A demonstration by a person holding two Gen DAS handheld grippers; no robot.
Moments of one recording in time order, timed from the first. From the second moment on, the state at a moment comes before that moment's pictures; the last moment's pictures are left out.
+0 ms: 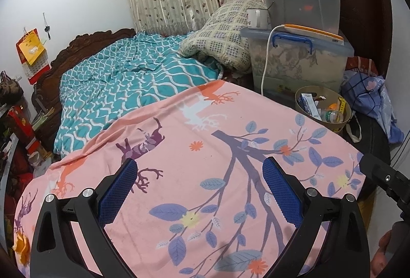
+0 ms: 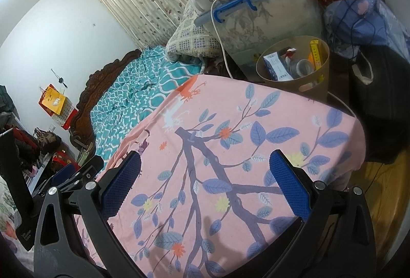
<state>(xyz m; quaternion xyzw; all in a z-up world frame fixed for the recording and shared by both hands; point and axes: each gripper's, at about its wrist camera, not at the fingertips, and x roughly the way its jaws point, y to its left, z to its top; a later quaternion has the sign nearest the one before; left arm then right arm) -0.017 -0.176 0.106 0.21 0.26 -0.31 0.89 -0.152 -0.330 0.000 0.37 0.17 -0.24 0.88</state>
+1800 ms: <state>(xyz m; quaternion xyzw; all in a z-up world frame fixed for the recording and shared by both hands) -0.016 -0.175 0.102 0.21 0.27 -0.31 0.89 -0.151 -0.327 -0.007 0.38 0.18 -0.23 0.88</state>
